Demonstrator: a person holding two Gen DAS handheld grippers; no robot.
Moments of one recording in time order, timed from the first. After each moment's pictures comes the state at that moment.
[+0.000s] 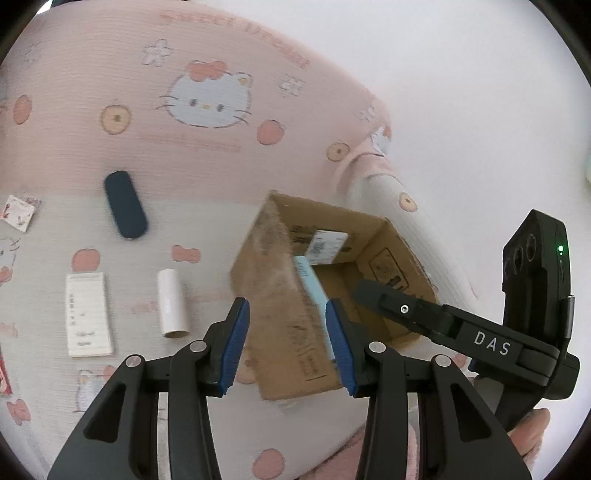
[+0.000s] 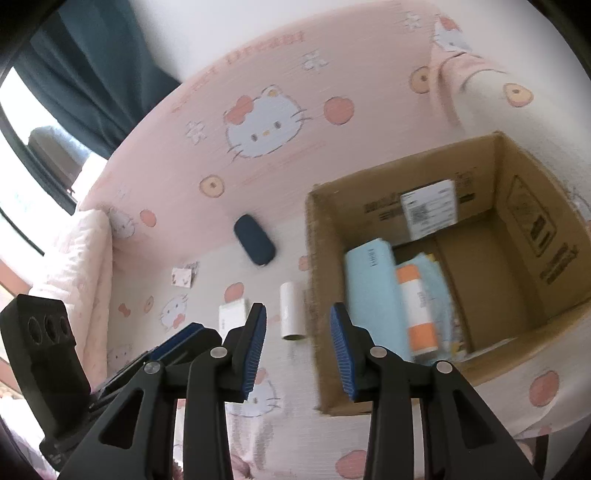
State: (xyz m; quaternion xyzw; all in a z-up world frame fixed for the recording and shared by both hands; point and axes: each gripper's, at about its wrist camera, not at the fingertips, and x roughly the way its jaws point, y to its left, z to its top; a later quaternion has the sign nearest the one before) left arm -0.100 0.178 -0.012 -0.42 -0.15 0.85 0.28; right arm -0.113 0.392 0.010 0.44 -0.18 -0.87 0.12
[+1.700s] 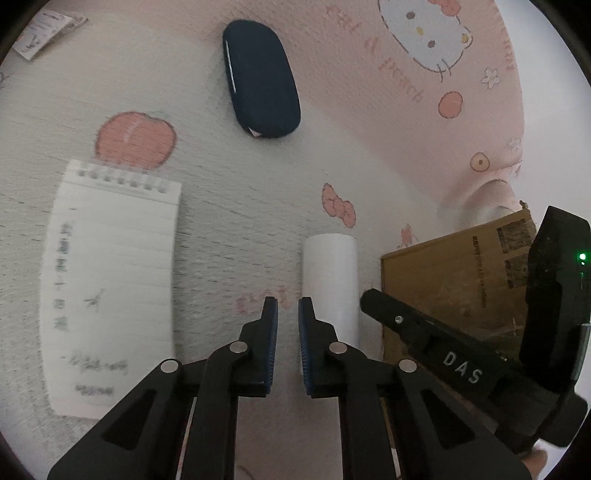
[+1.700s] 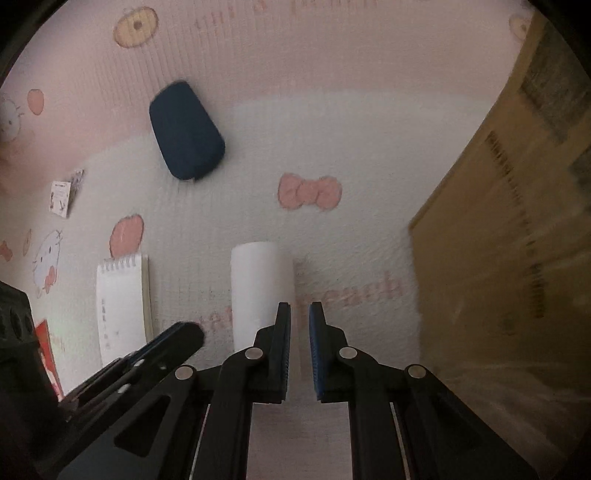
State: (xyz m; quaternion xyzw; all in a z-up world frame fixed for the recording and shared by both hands) left arm -0.231 0.101 -0.235 -0.56 -0.27 0.76 0.20; right arm -0.262 0.263 -0.191 0.59 -0.01 -0.81 0.02
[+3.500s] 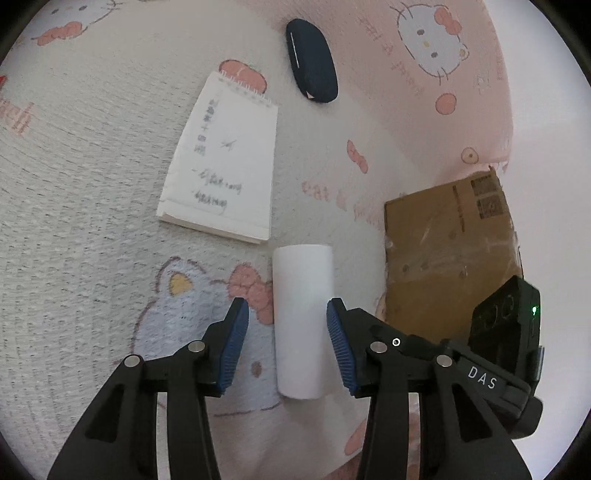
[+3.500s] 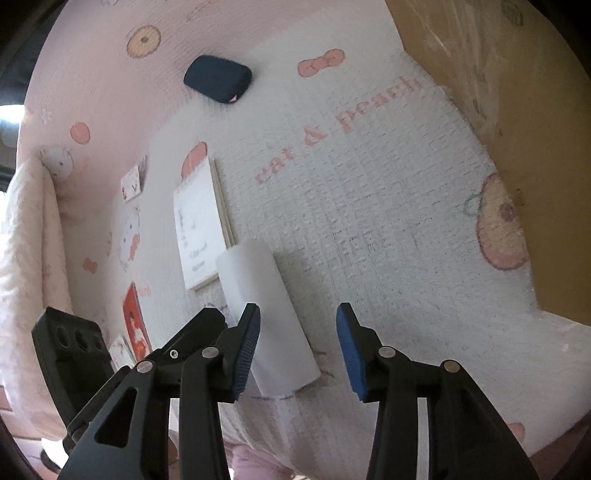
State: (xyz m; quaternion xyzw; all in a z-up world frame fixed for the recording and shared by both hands) left arm -0.121 0.034 -0.229 -0.56 -0.32 0.74 0.19; right arm -0.140 0.291 -0.223 0.60 -0.26 -0.75 0.10
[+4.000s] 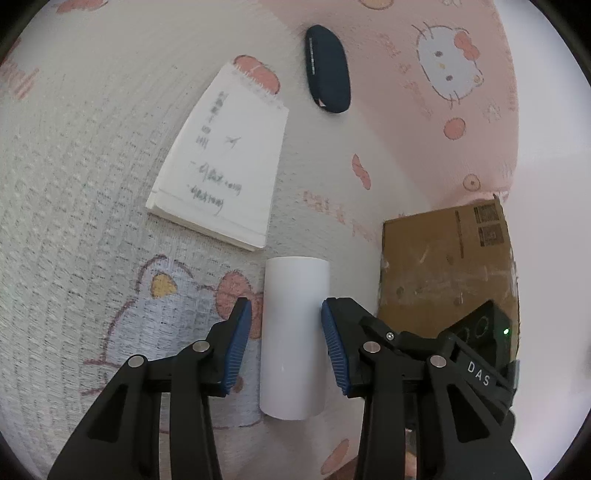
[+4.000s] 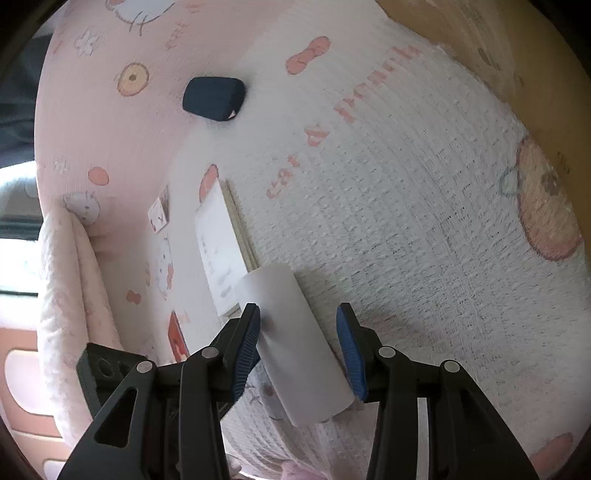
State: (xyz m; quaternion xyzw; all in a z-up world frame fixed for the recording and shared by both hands) left arm -0.125 0.040 -0.240 -0.55 -0.38 0.73 0.17; right arm -0.150 0.301 -0.250 0.58 -0.38 -0.71 0.12
